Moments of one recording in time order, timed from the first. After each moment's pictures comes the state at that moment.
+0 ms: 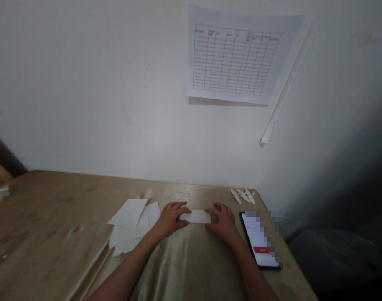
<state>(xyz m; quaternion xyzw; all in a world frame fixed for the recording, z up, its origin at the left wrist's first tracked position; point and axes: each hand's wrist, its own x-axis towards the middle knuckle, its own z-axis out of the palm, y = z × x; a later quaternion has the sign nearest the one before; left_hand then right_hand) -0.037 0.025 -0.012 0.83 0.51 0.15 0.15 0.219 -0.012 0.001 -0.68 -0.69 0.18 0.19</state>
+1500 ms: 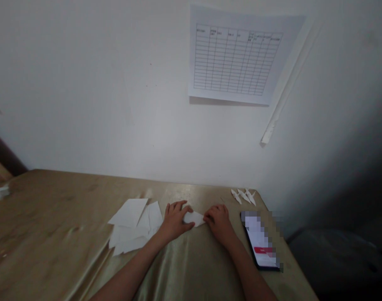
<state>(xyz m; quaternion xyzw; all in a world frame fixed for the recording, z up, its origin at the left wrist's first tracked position) -0.012 0.009 -0.005 0.80 0.56 0.17 0.12 0.207 -0.008 -0.006 -0.58 -0.76 0.15 0.26</state>
